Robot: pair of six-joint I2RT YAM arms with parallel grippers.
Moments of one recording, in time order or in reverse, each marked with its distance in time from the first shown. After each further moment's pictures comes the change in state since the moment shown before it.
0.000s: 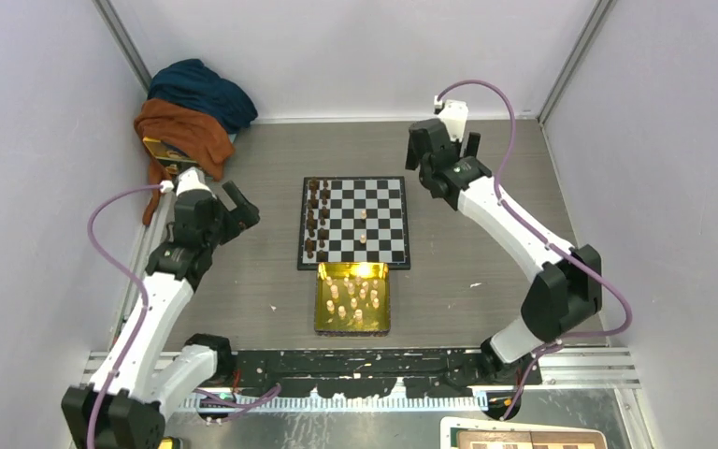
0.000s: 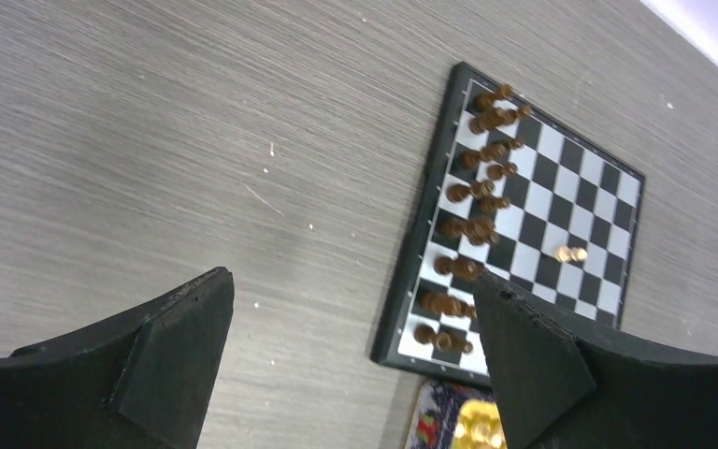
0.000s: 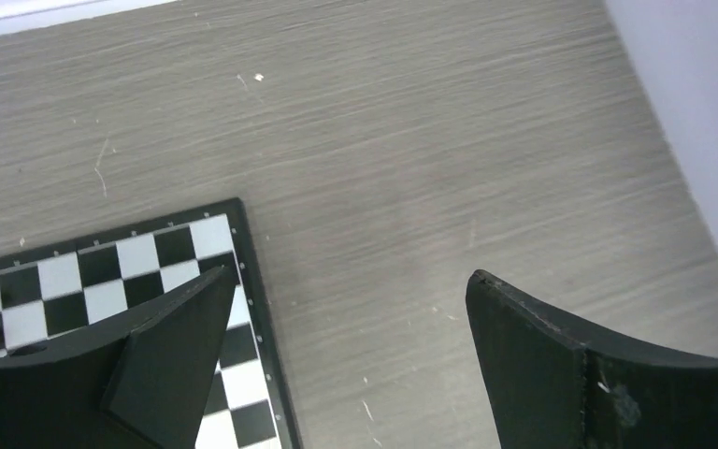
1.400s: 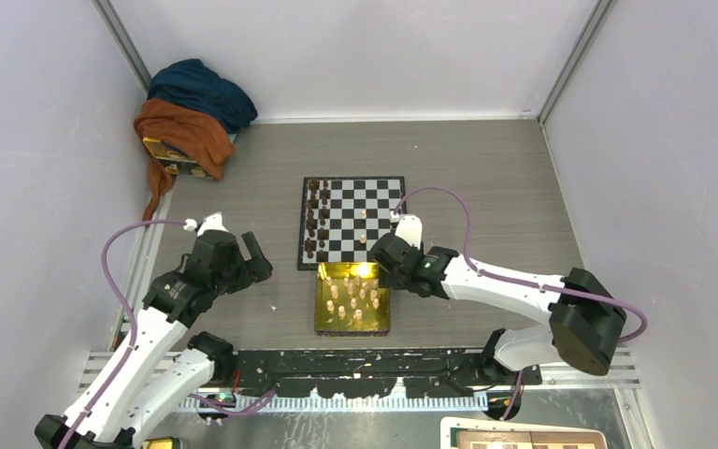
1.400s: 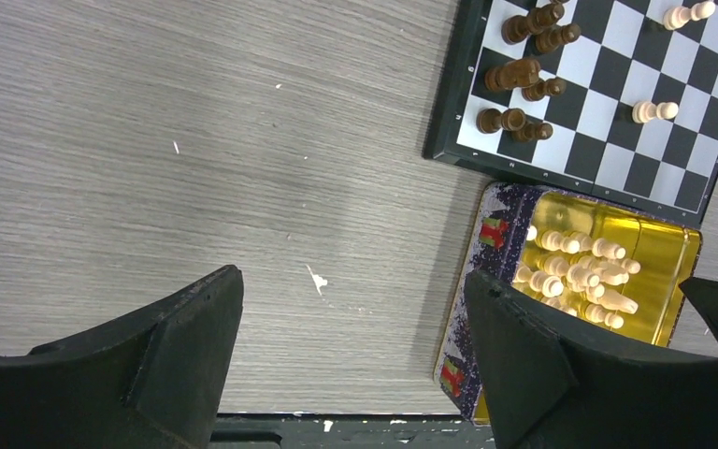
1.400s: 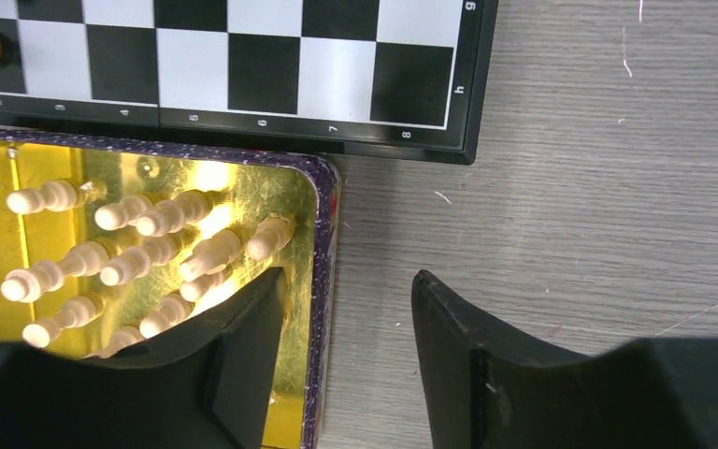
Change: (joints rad) left arm -0.283 -0.260 -0.089 -0.430 -0.055 -0.113; right arm 0.490 -0.243 -0.594 -0.065 -0.230 0.431
